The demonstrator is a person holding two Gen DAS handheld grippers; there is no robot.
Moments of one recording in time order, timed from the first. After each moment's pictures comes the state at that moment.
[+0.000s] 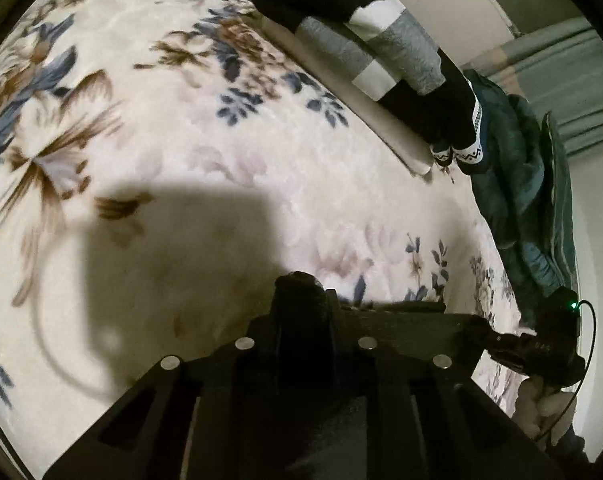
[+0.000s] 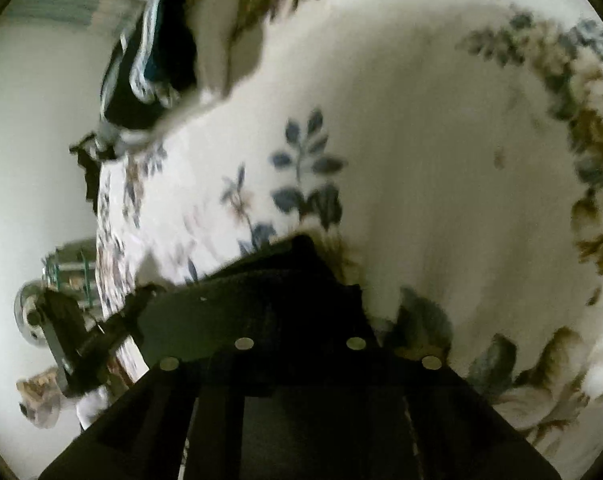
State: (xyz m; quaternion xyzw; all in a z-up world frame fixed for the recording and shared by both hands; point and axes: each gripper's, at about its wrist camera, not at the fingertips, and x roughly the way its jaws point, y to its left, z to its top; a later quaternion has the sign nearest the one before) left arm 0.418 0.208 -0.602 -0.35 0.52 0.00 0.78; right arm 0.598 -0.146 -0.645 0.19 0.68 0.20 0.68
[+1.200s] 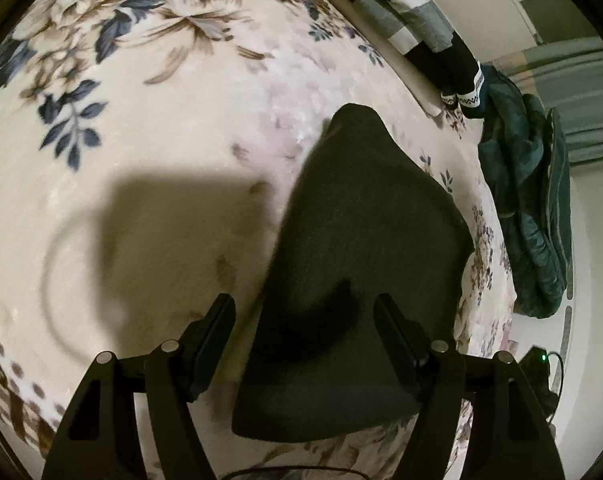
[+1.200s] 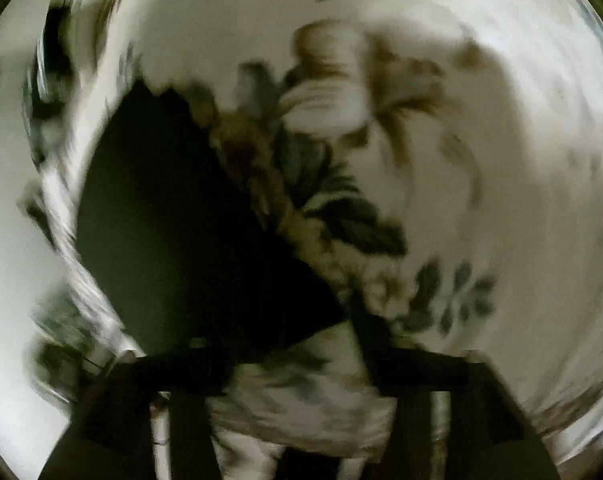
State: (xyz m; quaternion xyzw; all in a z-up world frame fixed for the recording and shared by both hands) left arm 0.277 0.191 -0.580 -0.40 0.55 0.04 0.74; right arm 0.410 -0.276 -0.644 0.33 0.75 0.04 0.58
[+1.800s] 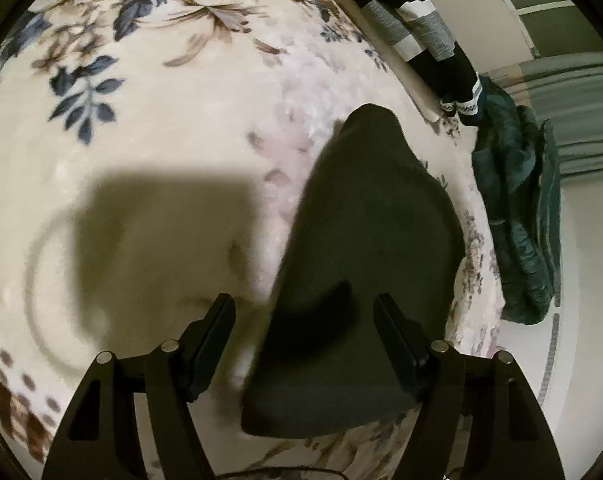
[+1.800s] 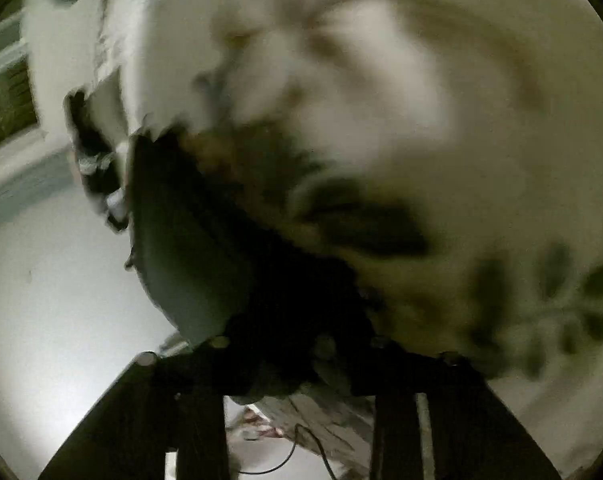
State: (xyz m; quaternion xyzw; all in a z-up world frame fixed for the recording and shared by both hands) left arm 0.264 0.195 -0.590 -0.43 0.53 0.02 0.74; right arm 0.371 -0.290 -0.718 0.51 0.67 0.10 0.53
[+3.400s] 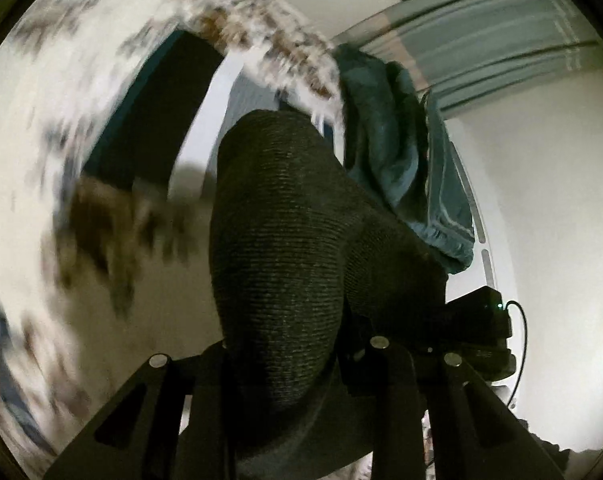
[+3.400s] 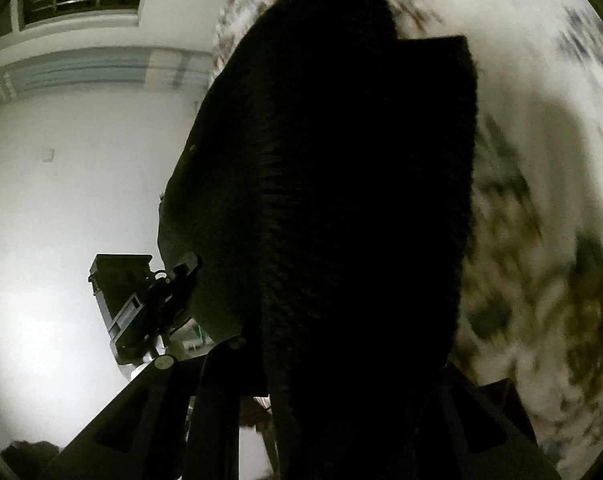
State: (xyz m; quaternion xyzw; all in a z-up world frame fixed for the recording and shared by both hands) left arm 0.549 0.265 -0.452 -0.33 0.50 -0.23 0.77; right arm 0.570 -0.082 -0.526 0.38 0.61 0.26 0.65
